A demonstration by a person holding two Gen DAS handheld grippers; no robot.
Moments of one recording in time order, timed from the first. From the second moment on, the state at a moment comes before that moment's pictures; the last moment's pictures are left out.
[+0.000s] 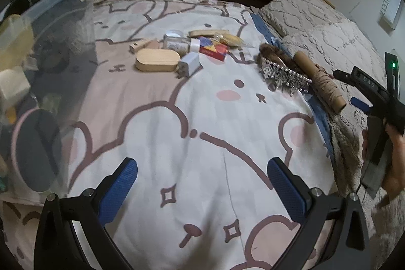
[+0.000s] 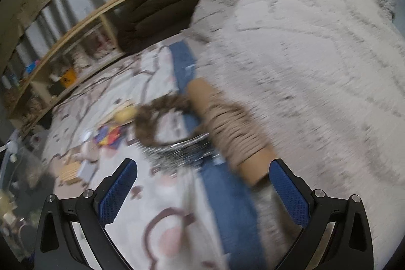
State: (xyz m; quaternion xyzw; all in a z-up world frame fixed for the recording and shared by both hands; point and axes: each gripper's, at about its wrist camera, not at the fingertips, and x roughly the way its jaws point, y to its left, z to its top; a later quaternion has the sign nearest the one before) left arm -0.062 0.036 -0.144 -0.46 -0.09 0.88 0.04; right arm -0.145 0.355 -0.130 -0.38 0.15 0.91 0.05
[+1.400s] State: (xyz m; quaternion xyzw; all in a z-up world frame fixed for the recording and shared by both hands) left arm -0.055 0.037 -0.105 -0.43 -0.09 0.89 0.07; right arm -0.145 0.361 -0.128 -0.36 0.31 0.87 -0.10
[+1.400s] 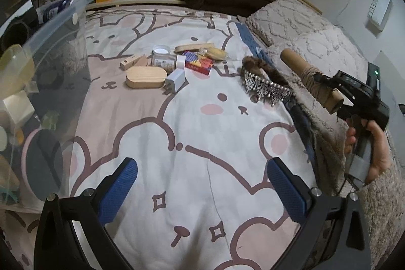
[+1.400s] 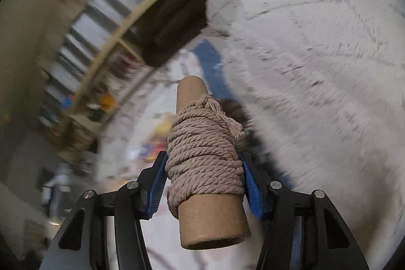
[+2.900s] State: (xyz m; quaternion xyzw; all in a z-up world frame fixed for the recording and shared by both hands) left arm -0.050 0.001 -0.172 -0.54 -0.14 0.83 0.01; right arm -0.041 0.153 -0.191 -0.58 -0.01 0.77 -0.25
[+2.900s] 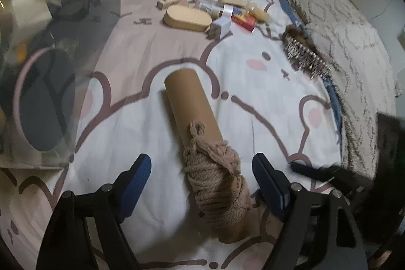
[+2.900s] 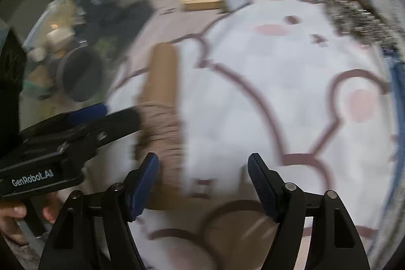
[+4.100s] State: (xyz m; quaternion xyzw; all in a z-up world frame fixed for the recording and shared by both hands) left arm -0.041 0.065 -0.226 -0.56 0.06 0.82 0.05; right arm -0.120 0.224 -0.213 -0.52 -0.03 0.85 -0.10
